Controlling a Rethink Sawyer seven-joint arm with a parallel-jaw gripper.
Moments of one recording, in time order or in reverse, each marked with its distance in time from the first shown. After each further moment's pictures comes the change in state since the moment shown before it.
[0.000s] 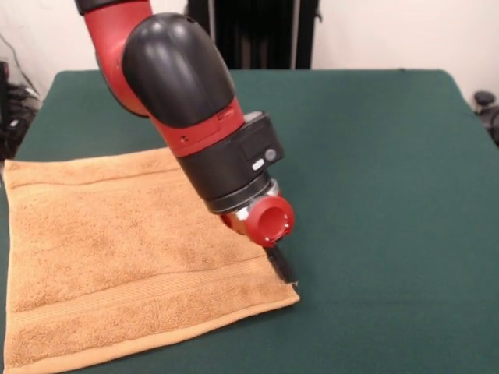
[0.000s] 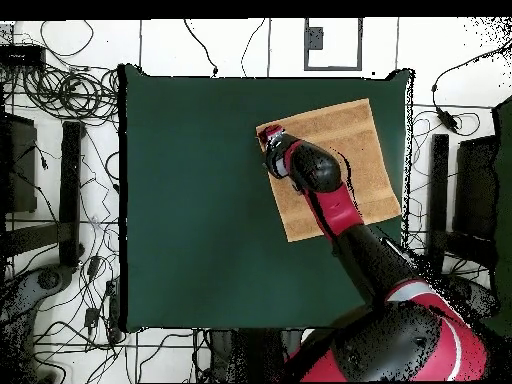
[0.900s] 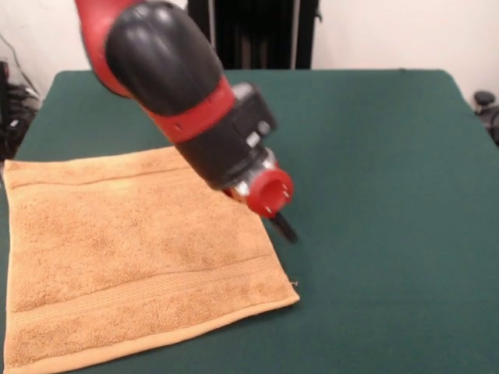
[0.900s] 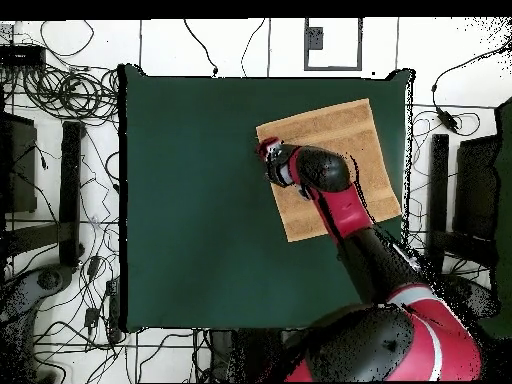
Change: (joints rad) arm 0.056 -0.071 -0.150 -0.001 0.037 0.246 0.000
